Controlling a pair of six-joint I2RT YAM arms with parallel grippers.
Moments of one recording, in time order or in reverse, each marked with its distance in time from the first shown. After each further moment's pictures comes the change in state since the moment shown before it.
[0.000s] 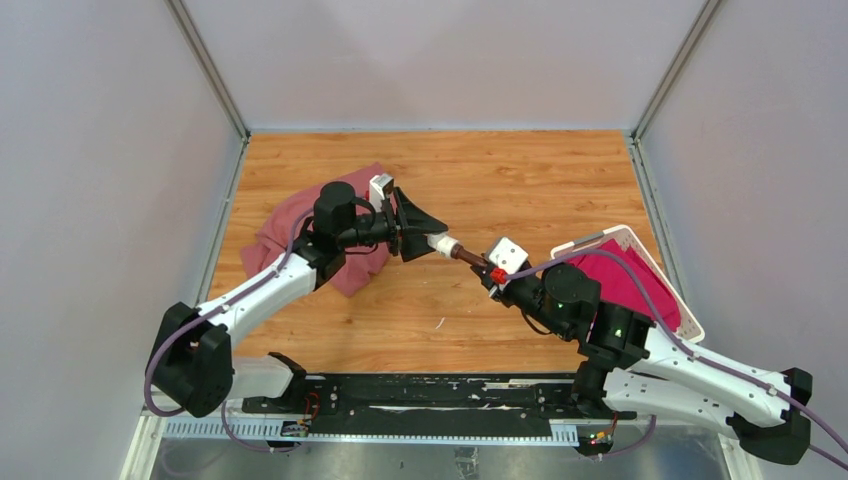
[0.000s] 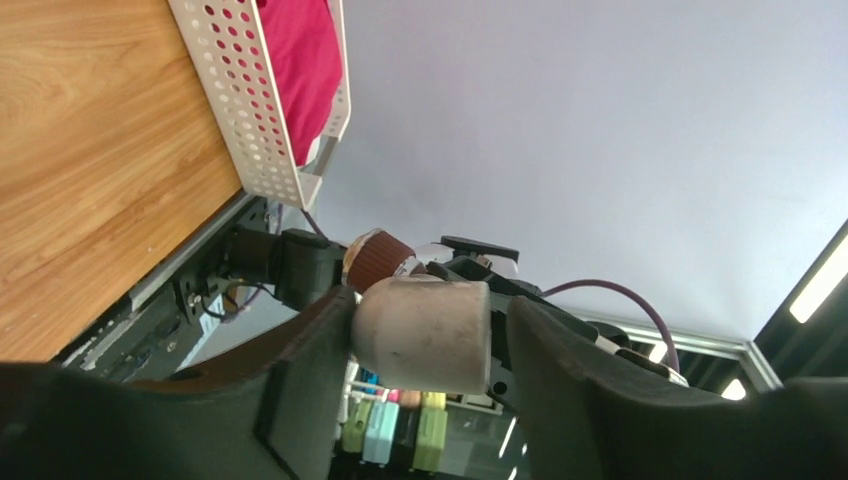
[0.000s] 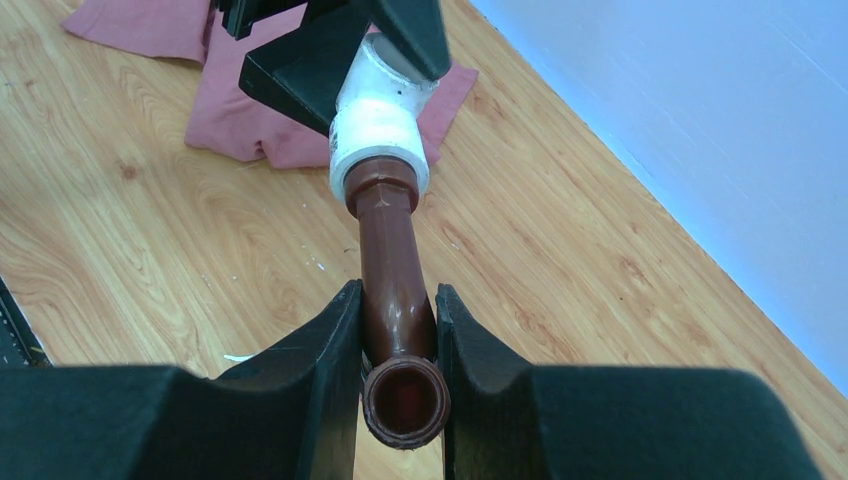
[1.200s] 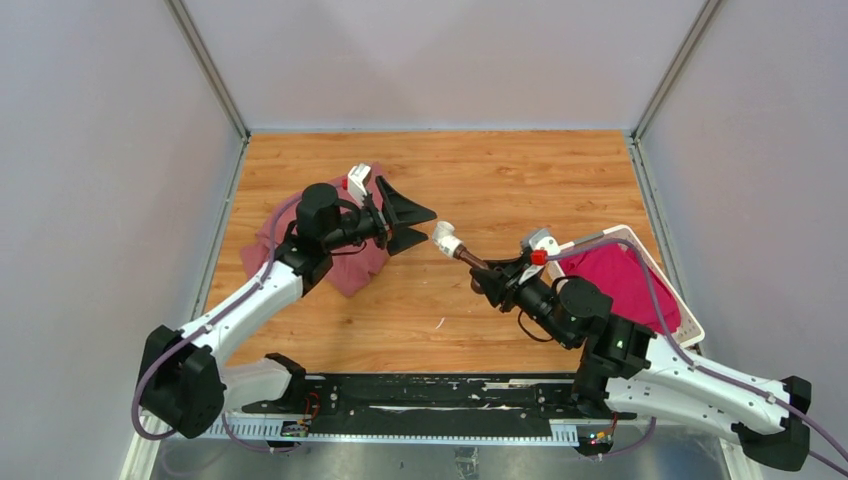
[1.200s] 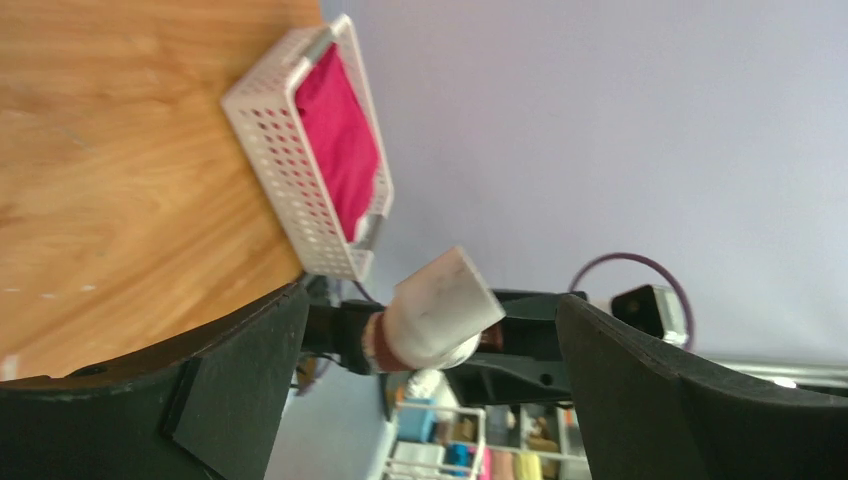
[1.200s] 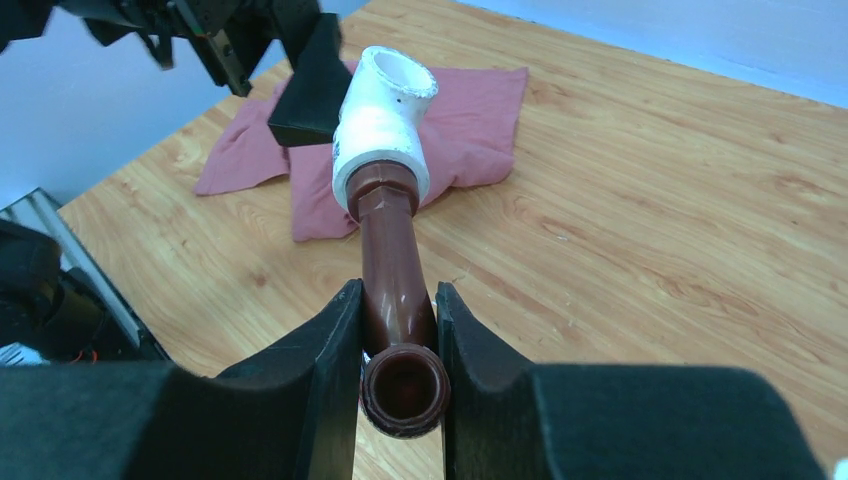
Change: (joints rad) left arm 0.026 -0.092 -0.030 0.003 -0.115 0.148; right arm 0.004 -0.089 -0.138 0.172 0.047 0.446
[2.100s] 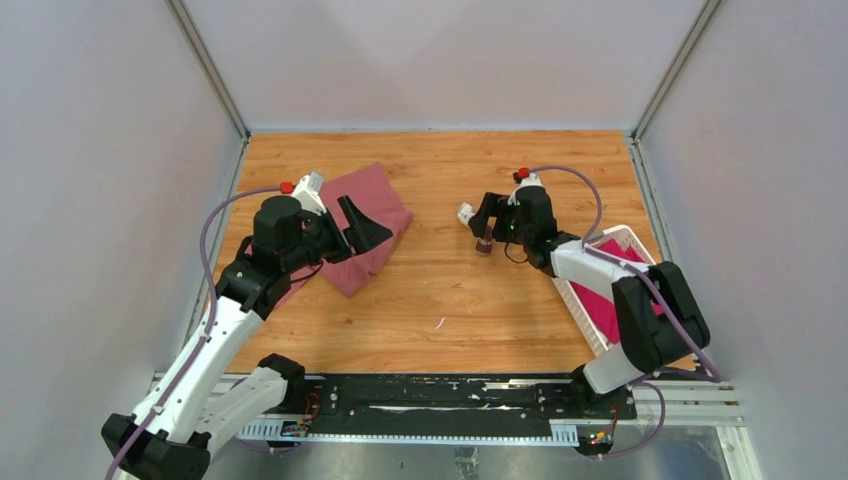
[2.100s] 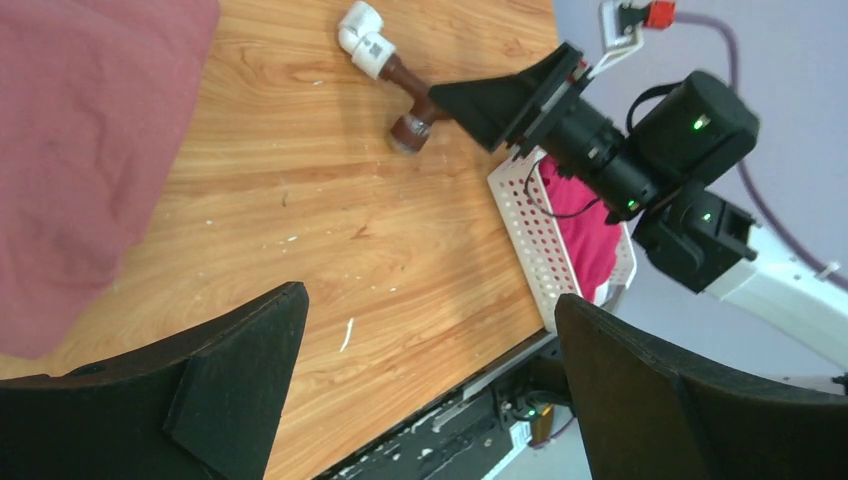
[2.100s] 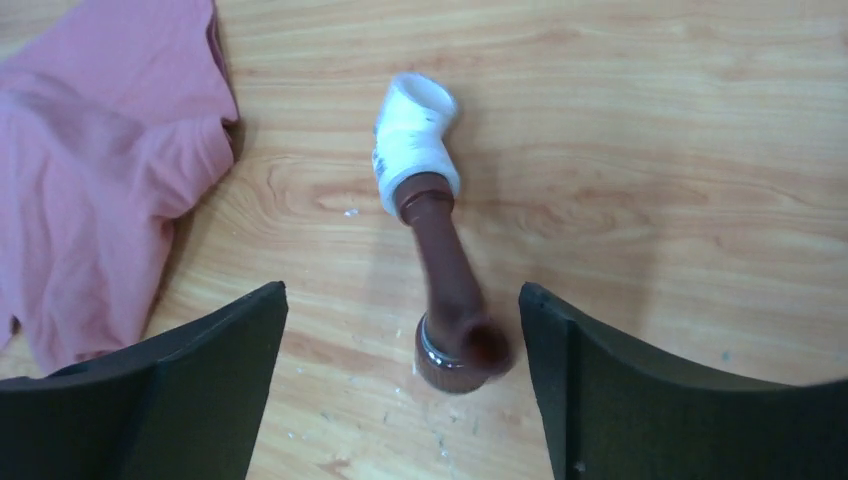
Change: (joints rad) left arm 0.106 -0.324 0.106 -0.708 -0.355 0.589; right arm -0.724 0.875 0.161 0.238 -0.410 0.344
